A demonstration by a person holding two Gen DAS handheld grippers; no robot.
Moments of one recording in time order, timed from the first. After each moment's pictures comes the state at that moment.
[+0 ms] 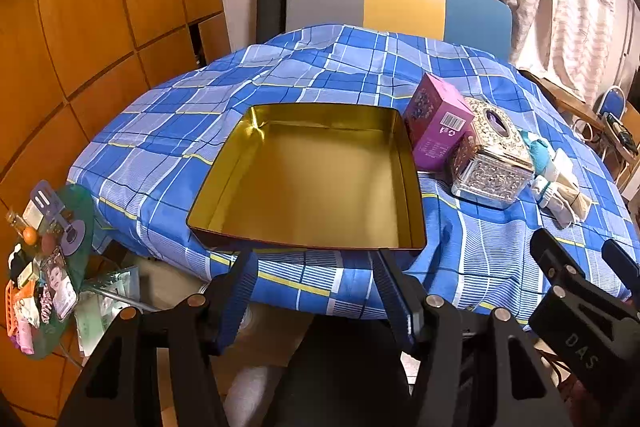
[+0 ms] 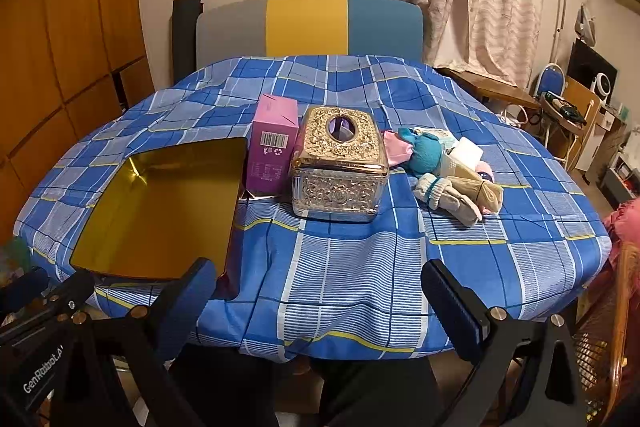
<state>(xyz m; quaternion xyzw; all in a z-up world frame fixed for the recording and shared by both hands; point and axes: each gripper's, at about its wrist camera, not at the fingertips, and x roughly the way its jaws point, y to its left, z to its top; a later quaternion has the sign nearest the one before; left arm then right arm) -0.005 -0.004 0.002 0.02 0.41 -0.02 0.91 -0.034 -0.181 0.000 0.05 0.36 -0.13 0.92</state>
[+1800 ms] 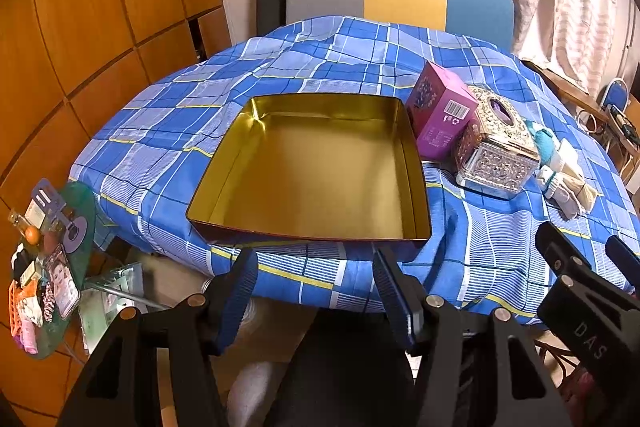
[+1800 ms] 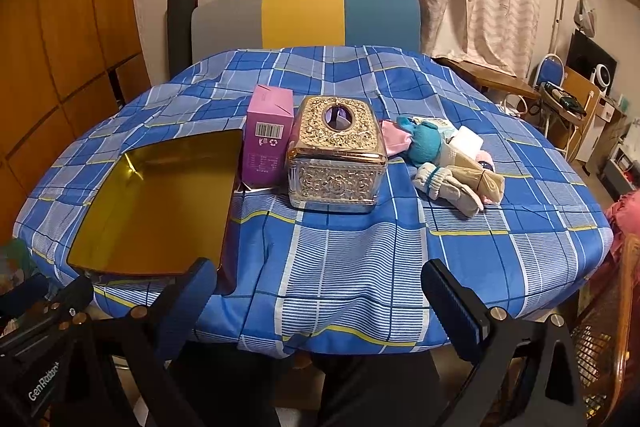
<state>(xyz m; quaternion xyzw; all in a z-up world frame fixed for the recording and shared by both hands) -0.003 -0.005 -0.005 0.03 0.42 -0.01 0.91 -0.030 -0.185 -0.007 0.06 0.37 -0.14 0.92</state>
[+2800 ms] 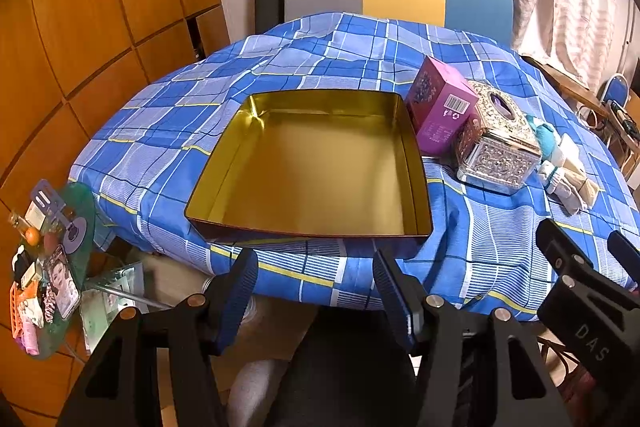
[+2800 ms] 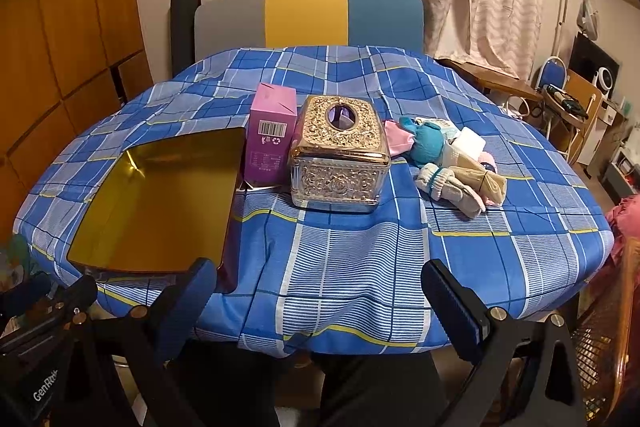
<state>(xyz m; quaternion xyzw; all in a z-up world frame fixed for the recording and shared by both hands) -0.002 -0.007 -0.009 0.04 0.43 -0.01 0.90 -0.029 -0.184 -0.009 0.06 0.37 -0.13 0.92</state>
